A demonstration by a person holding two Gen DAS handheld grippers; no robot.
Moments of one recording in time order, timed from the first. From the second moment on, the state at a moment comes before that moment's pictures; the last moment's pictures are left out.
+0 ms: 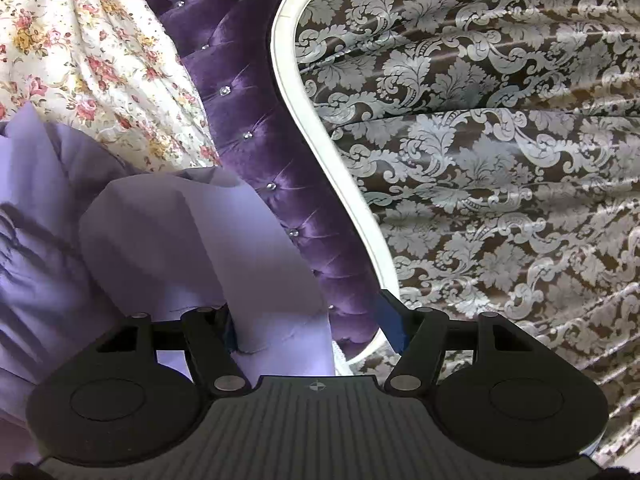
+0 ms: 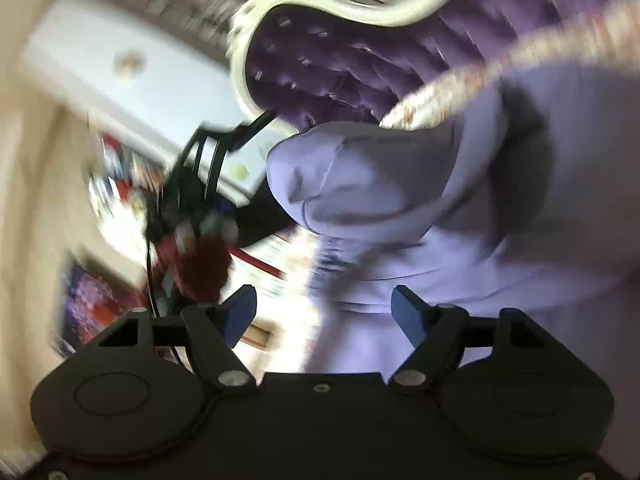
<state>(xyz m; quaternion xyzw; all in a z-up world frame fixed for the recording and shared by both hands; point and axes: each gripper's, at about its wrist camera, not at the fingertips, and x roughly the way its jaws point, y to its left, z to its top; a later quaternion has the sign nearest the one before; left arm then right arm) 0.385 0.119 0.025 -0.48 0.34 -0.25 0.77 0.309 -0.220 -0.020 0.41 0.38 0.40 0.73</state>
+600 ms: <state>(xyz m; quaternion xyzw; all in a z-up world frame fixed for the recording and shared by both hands) 0.363 0.121 0.035 -0.41 0.32 -0.28 0.81 0.391 -0.221 -0.025 0.44 0.33 0.23 0.81</state>
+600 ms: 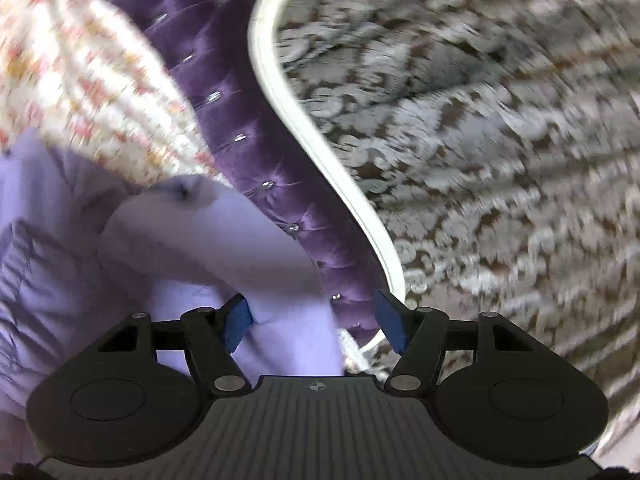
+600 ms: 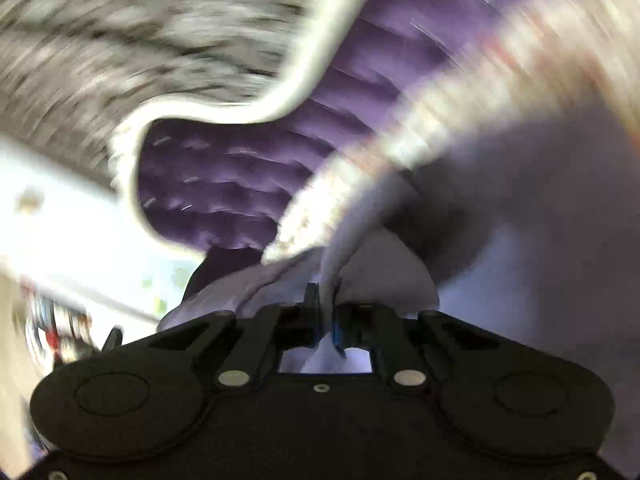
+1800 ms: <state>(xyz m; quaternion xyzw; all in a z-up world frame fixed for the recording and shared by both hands) 0.326 0.133 -0.072 -0.32 0.39 -0.20 0.84 0.374 -0.222 -0.054 0.33 0.38 0.20 0.84</state>
